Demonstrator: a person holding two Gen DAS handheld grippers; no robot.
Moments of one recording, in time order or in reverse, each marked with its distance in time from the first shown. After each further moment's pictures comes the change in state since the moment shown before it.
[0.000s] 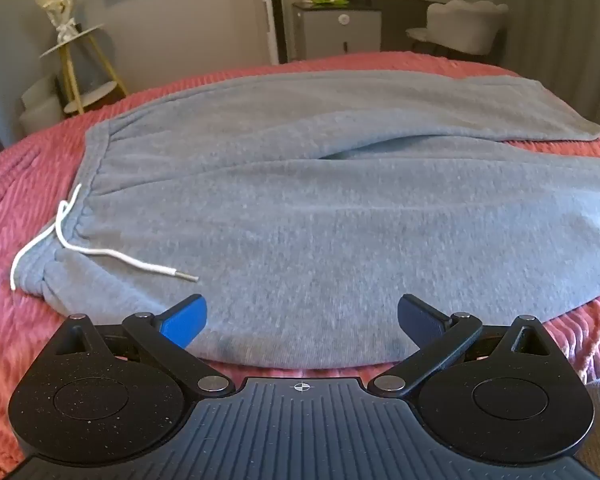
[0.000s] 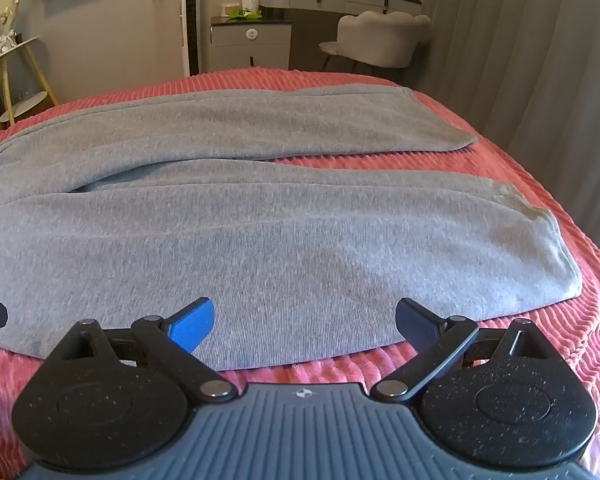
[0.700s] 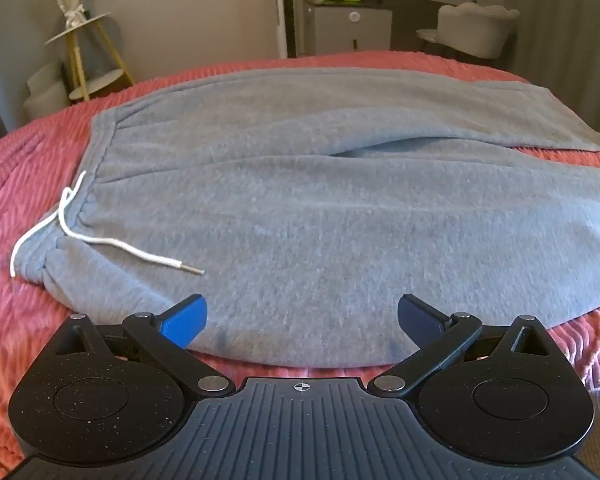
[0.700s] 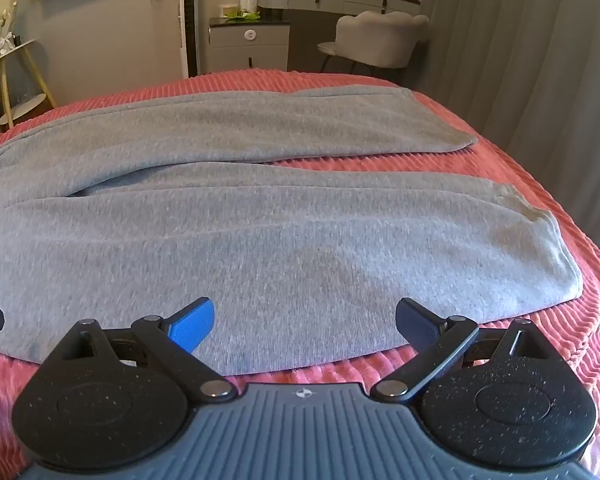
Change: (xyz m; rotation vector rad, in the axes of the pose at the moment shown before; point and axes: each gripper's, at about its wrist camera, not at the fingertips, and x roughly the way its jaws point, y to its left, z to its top) left arm 0.003 0.008 0.000 -0.049 0.020 -0.006; right arm 0.002 -0.001 0.004 0.004 0.000 -0.003
